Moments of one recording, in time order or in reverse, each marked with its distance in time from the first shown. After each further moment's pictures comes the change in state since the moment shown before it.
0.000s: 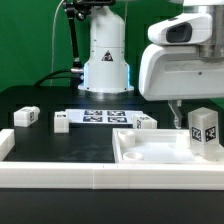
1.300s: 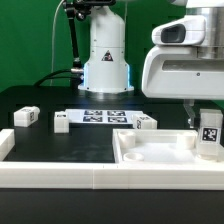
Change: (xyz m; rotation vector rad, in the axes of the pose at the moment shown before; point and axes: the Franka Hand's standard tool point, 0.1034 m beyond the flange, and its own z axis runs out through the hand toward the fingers) arm 0.001 -0.005 0.003 -0.003 0.009 0.448
